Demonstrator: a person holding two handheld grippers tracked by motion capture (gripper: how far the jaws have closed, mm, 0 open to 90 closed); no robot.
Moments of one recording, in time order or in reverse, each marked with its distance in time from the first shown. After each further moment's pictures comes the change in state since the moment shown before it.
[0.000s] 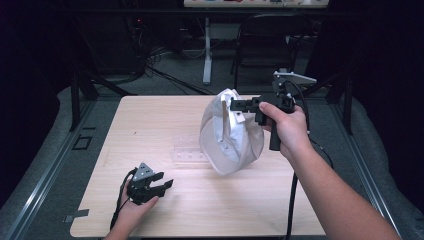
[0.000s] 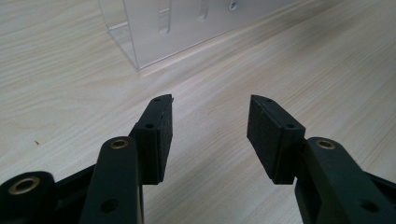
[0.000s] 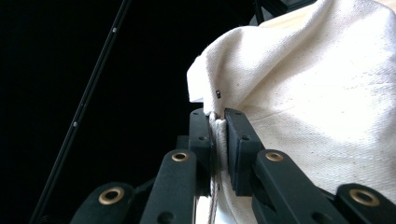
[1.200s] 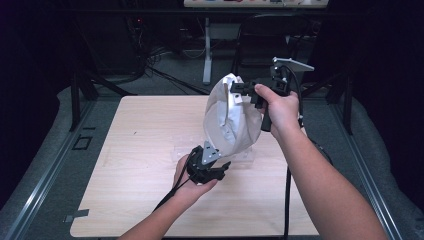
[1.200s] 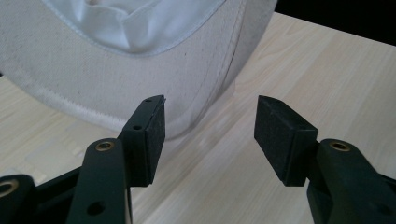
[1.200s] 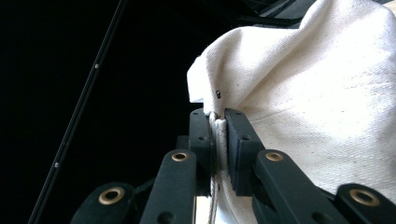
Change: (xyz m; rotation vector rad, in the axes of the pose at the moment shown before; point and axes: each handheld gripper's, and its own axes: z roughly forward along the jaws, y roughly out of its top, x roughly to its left) left arm -0.124 0.129 0.060 -0.078 -0.024 0.265; right arm -0.005 0.036 0.013 -0.107 -0.074 0.054
